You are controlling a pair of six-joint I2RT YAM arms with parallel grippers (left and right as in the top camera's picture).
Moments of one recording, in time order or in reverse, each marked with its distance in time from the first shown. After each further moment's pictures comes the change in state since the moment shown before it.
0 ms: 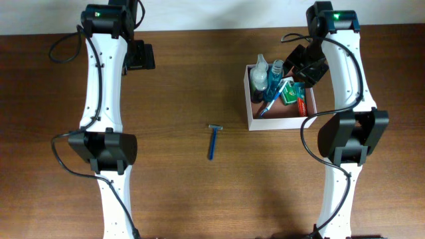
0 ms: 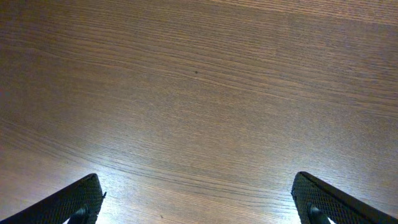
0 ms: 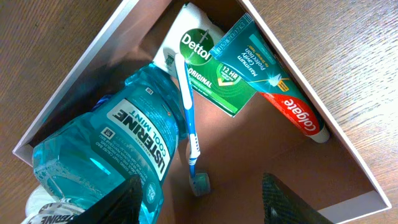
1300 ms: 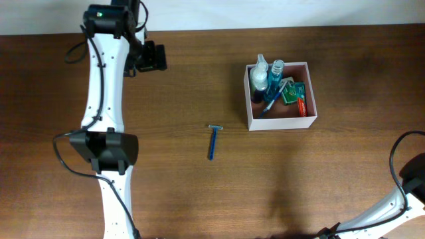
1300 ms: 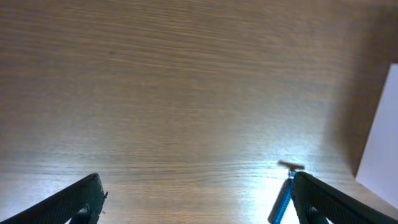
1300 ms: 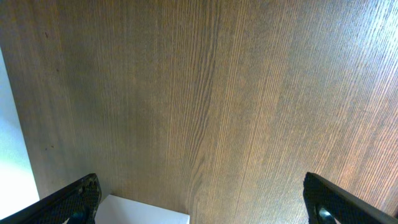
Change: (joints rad) left arm -0.023 0.000 -0.007 -0.013 0.263 0.008; right arm -0.834 -0.170 0.135 -0.138 0.026 -0.050
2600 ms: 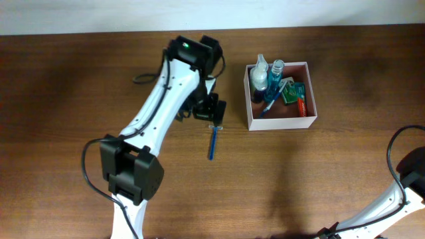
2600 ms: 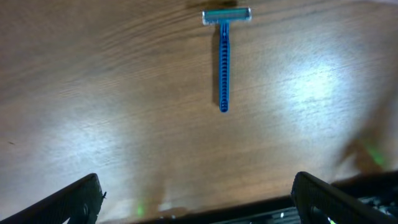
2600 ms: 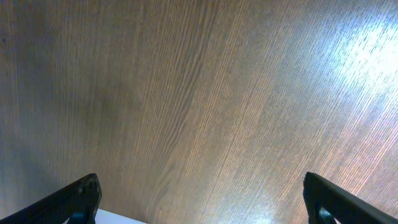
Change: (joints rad) left arm -0.381 -0.235 -0.569 0.014 0.042 -0.039; right arm 0.042 0.061 -0.006 0.002 0.084 -0.161
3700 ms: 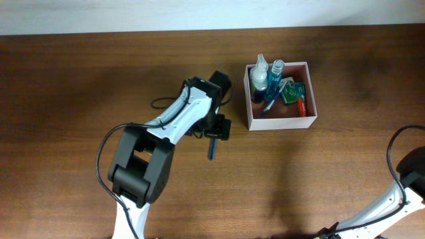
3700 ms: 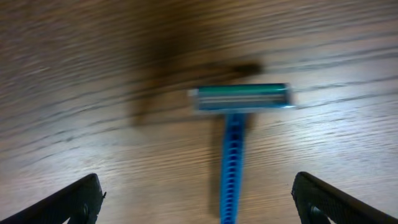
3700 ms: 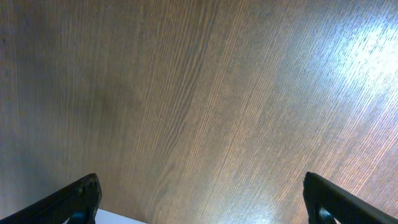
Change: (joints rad) left arm -0.057 0.001 -0.486 0.563 -0.063 -0.097; right arm 0.000 0.000 0.000 0.000 0.000 0.000
